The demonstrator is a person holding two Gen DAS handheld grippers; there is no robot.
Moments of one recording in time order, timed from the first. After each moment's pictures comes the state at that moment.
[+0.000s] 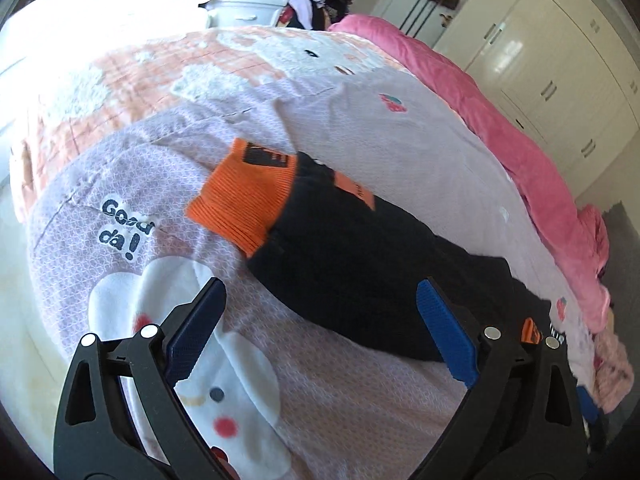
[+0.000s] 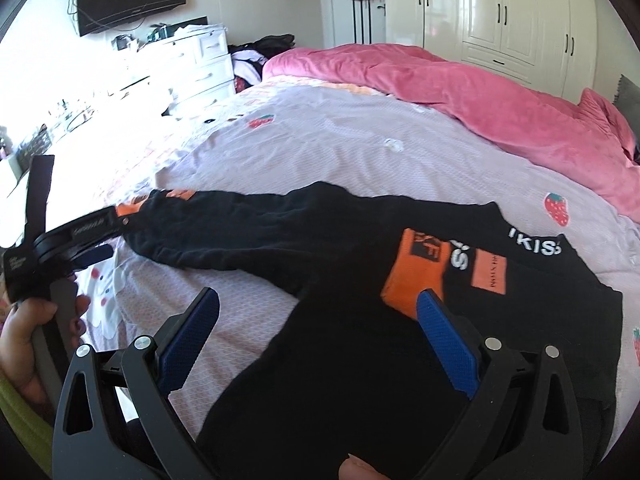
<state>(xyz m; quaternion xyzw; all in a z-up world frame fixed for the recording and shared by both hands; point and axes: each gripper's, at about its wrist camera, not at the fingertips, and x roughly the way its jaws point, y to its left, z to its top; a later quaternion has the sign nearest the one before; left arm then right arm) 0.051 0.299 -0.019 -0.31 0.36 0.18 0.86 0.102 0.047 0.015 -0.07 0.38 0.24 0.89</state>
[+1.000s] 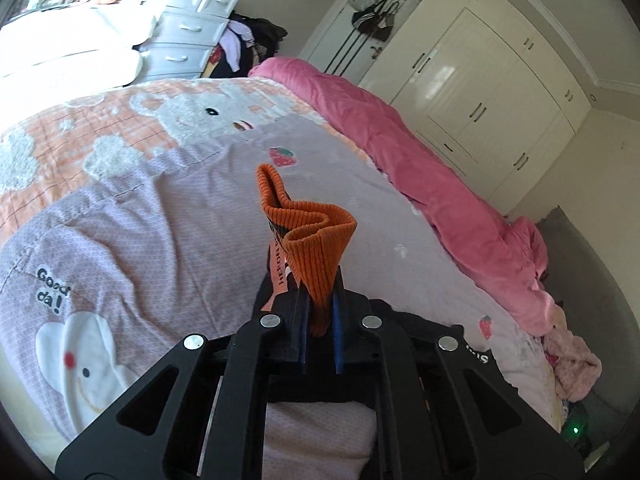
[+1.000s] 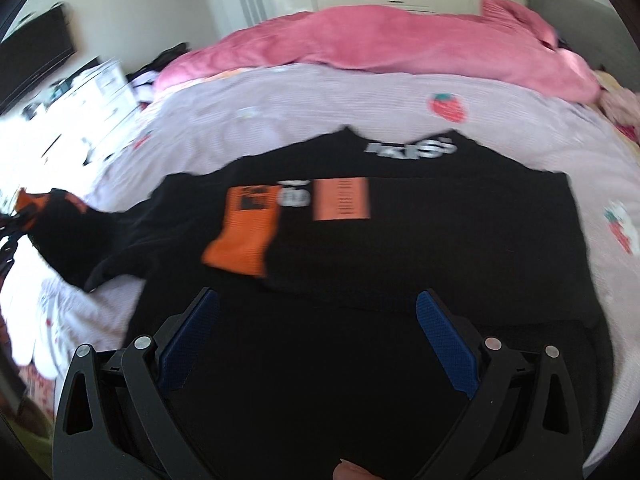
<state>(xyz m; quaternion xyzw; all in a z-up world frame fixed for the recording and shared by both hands) 0.074 0.232 0.067 -0.29 0.27 0.06 0.91 0.126 -0.102 -0.016 0.07 0.43 0.07 0.90</state>
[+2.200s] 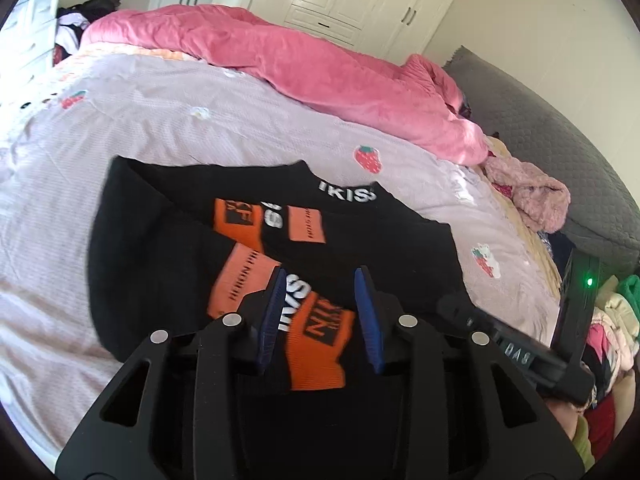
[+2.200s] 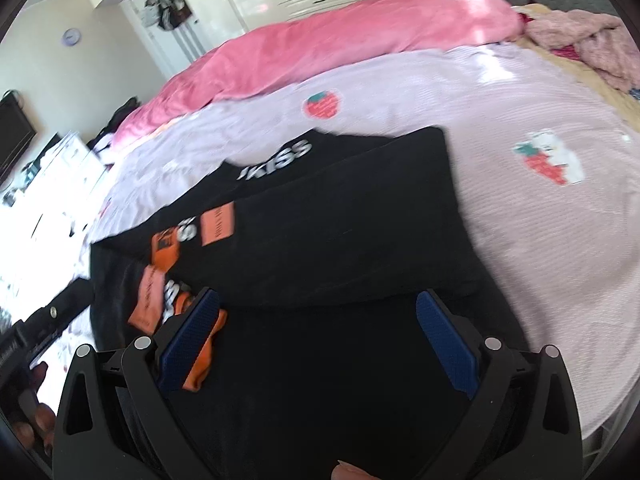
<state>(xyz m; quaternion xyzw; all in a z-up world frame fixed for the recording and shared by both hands) 0.086 0.009 0.043 -0.14 0.39 -0.14 0.90 0.100 -0.202 -0.012 0.17 0.44 0.05 0.88</state>
